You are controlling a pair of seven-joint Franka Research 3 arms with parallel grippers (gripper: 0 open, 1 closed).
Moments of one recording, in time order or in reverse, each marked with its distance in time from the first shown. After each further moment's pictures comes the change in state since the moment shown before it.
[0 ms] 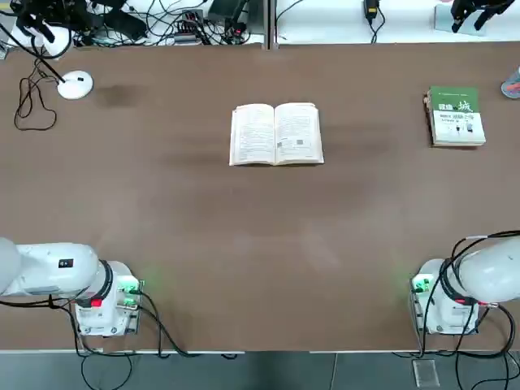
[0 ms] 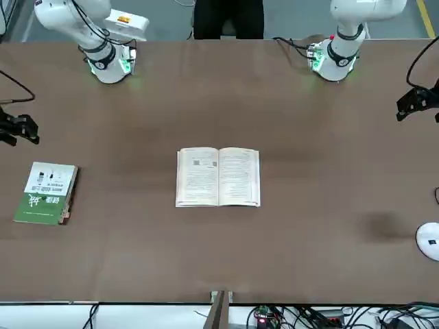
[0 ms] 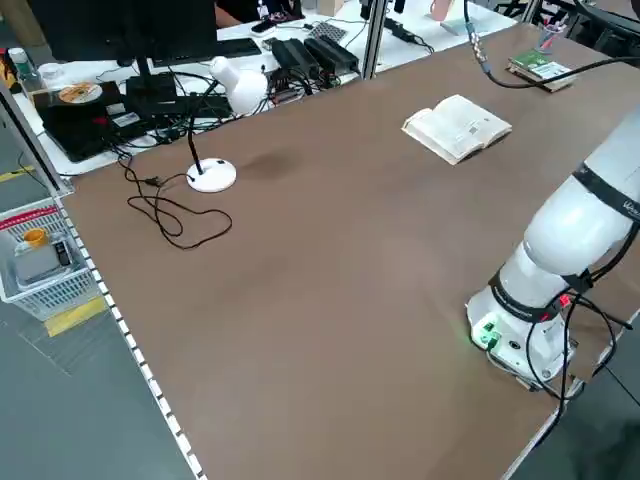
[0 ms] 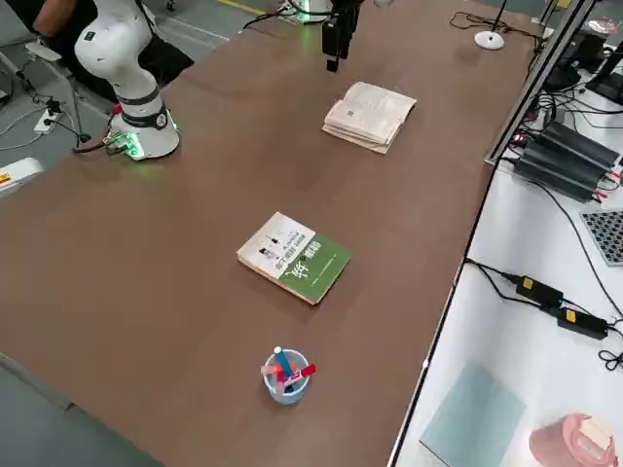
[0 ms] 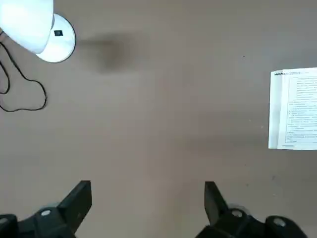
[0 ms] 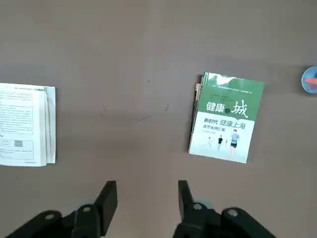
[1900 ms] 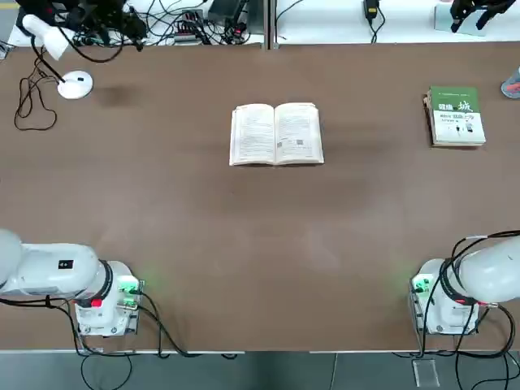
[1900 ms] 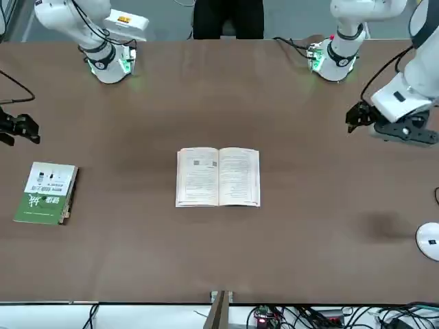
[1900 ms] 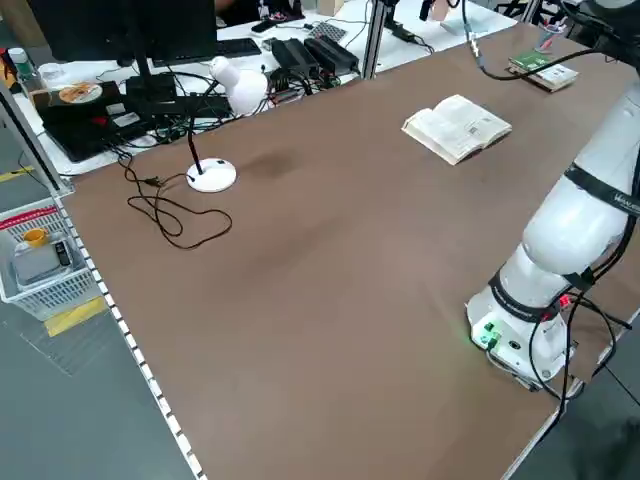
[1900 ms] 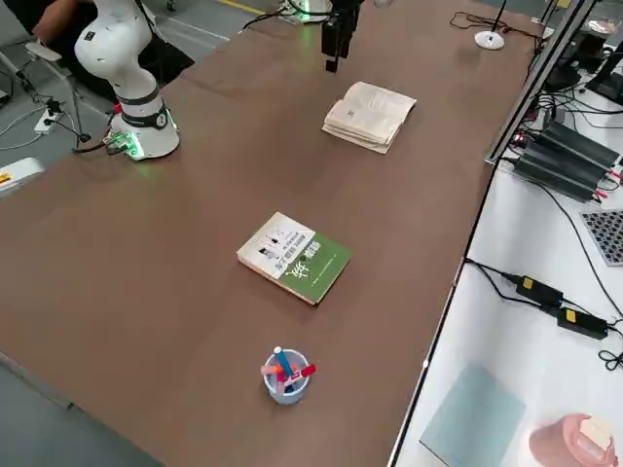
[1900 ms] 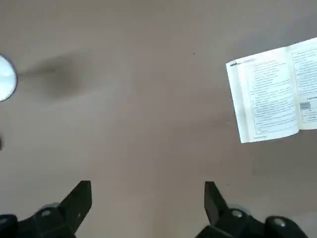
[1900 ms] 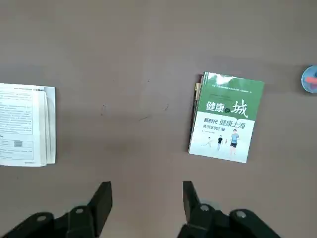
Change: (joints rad) left arm -0.024 0.149 -0.187 0.054 0.000 0.072 0.006; right arm 0.000 0.000 -0.001 0.000 0.003 0.000 0.002
